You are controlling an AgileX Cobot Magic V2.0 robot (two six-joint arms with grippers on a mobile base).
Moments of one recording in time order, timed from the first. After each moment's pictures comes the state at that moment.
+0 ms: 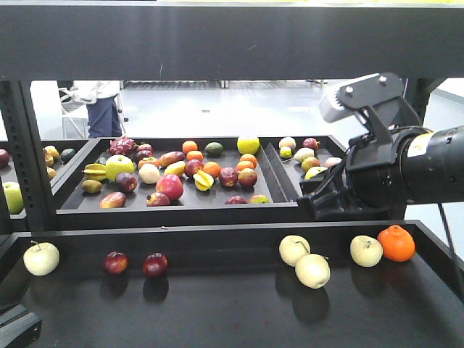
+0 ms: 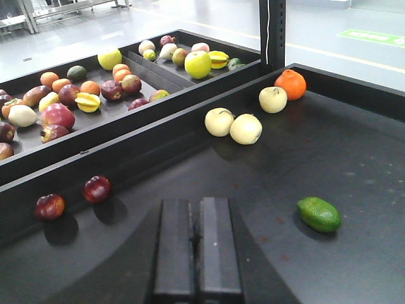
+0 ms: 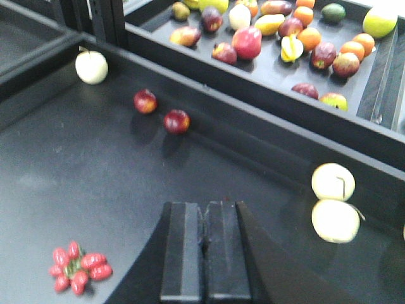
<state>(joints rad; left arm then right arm) -0.53 0.70 -0.64 0.24 0.27 -0.12 0.32 1.42 -1.52 0.24 0.70 -0.38</state>
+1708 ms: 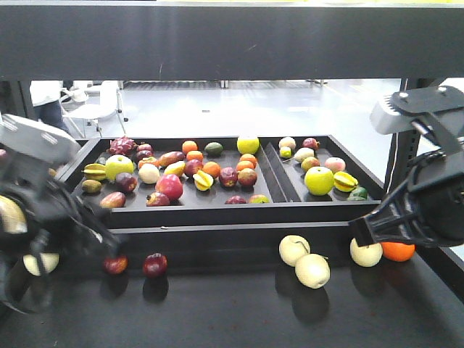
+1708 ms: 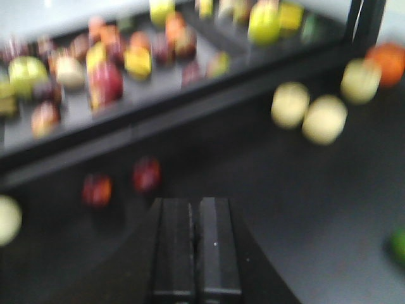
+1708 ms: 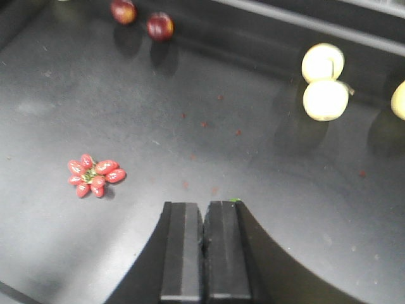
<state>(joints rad) -0.39 1.37 -1.22 0.26 0.45 -0.11 0.32 1.28 -1.52 0.09 1.03 -0.11</state>
